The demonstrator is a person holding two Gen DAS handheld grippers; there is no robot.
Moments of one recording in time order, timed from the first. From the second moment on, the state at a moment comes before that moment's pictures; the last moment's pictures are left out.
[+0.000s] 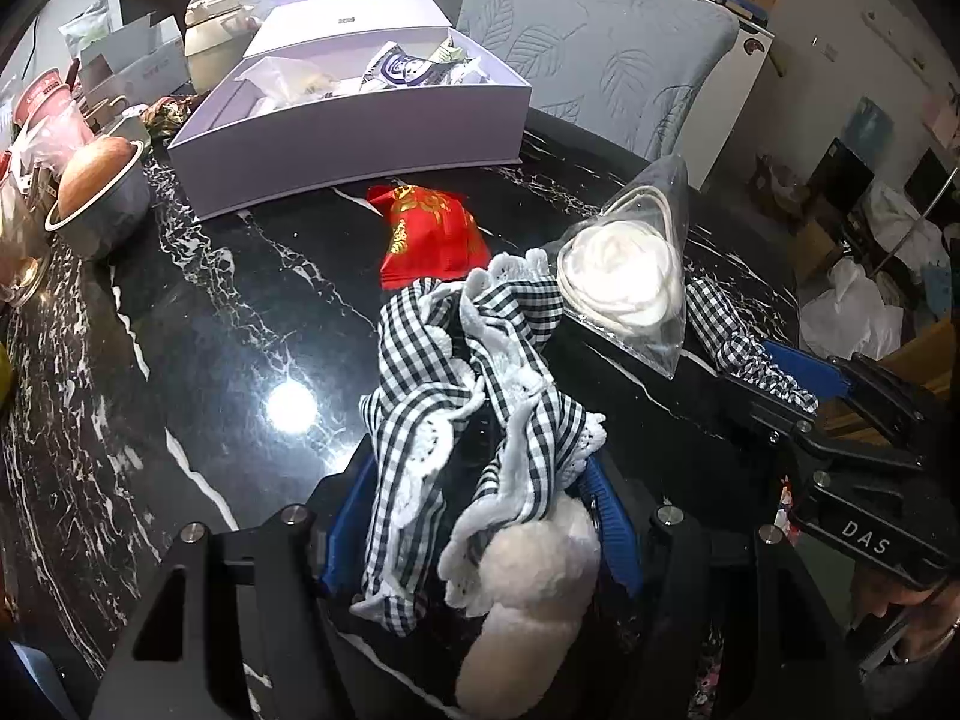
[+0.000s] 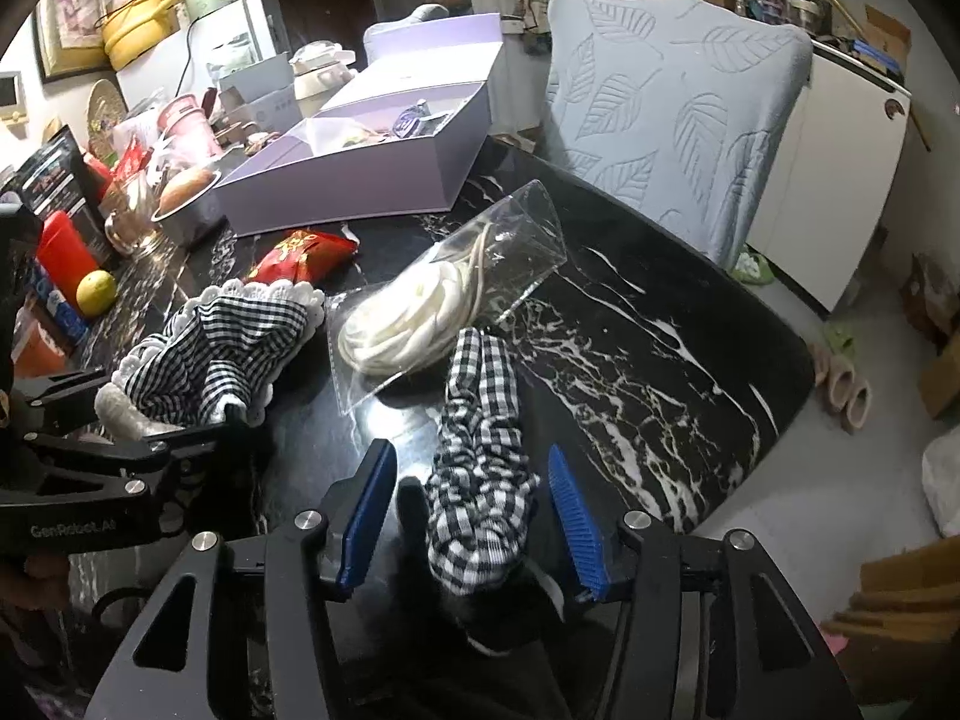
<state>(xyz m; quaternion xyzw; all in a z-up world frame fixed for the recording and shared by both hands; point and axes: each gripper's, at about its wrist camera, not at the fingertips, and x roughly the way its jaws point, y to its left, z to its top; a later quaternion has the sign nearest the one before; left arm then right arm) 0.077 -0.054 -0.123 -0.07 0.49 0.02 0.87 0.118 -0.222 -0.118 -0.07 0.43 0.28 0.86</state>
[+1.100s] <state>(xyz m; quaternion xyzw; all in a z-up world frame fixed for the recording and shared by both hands) 0.044 -0.041 -0.109 -0.11 0.46 -0.02 0.88 0.096 -0.227 -0.113 -0.04 0.43 0.28 0.86</state>
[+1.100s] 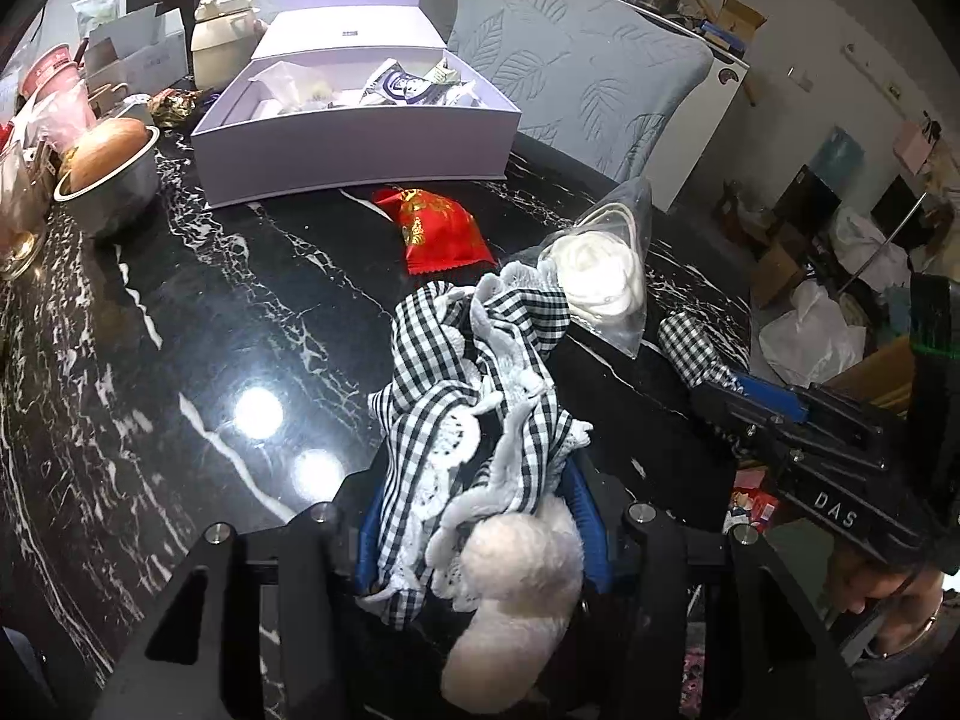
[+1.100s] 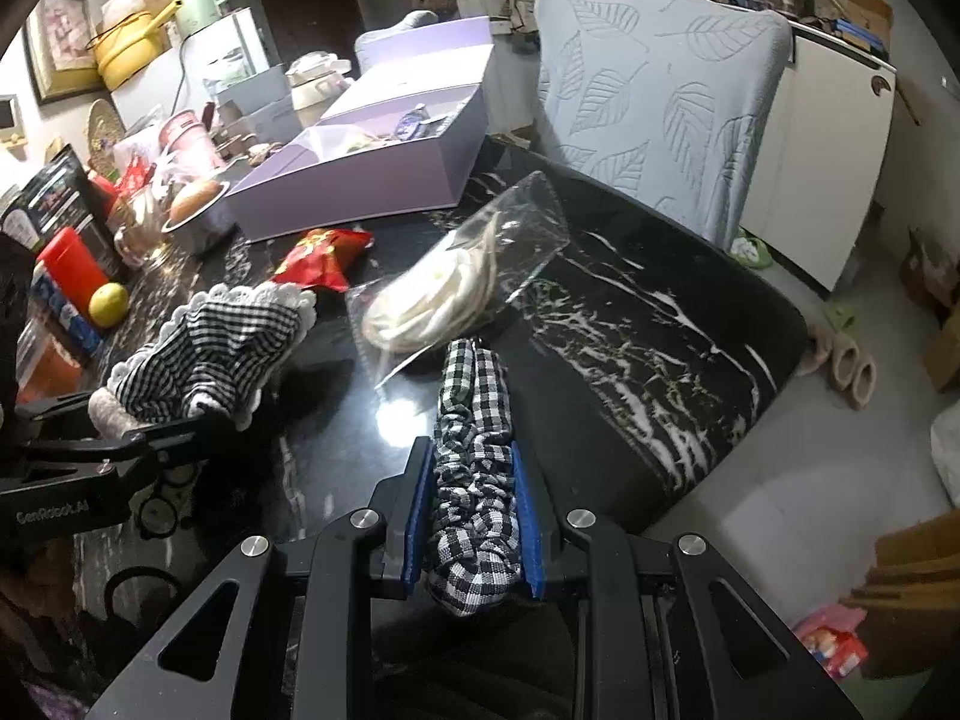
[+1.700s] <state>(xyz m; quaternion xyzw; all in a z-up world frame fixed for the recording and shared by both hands) 0.015 -0.041 -0.051 -0.10 0.39 -0.02 0.92 0.049 -0.209 -0.069 -0.05 0.38 0.34 0.86</state>
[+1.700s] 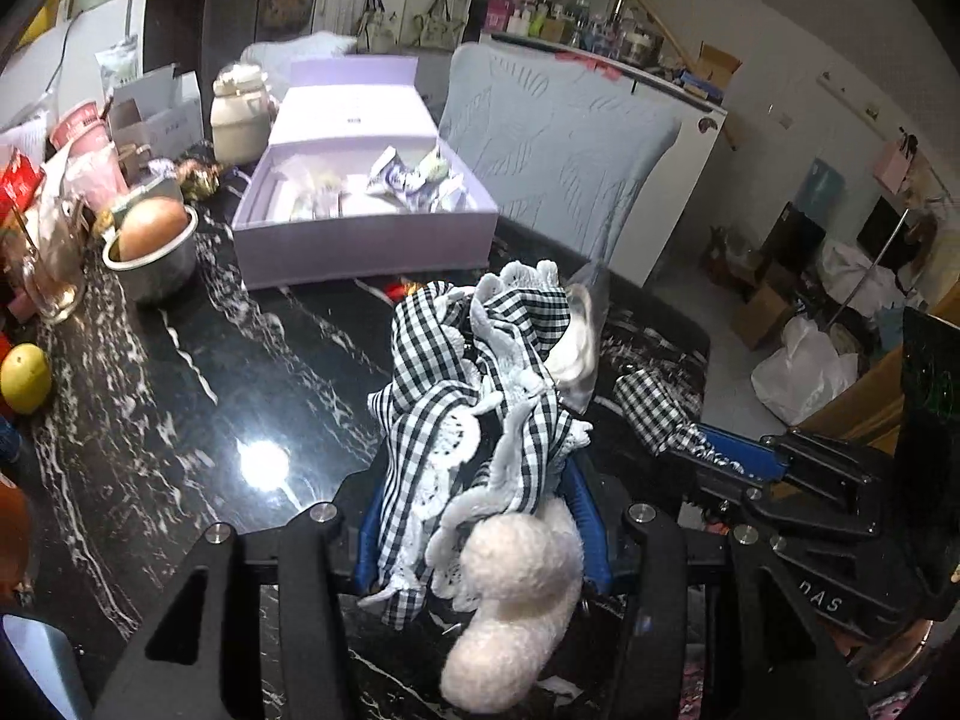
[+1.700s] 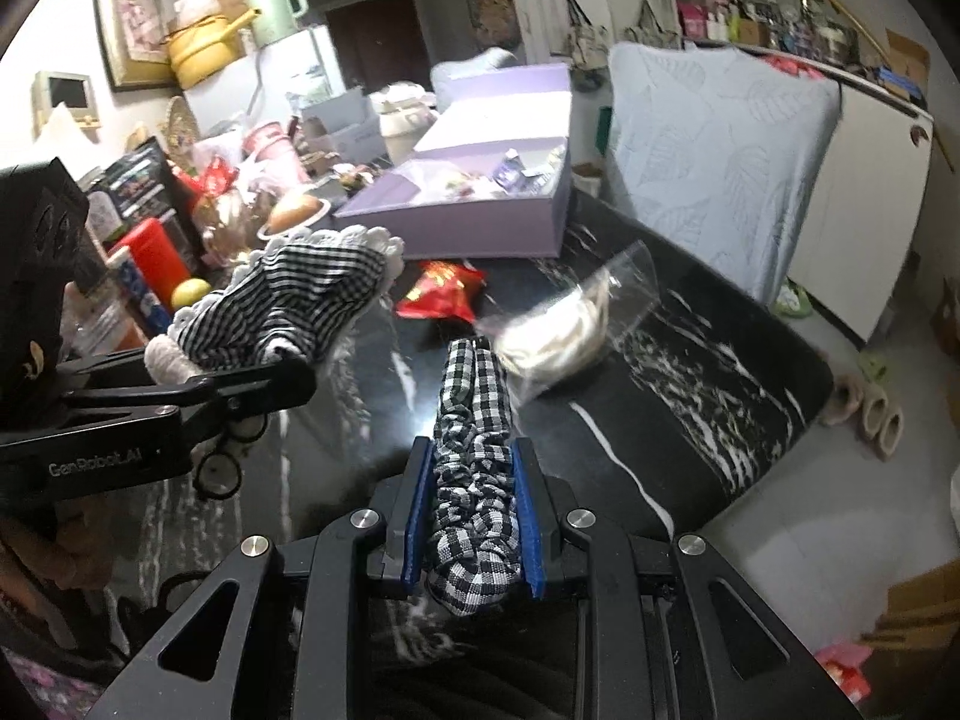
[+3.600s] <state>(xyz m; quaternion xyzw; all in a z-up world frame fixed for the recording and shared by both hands) 0.208 0.038 0.066 -0.05 0.23 0.03 0.97 0.230 -0.112 0.050 -0.07 0.24 0.37 0.89</state>
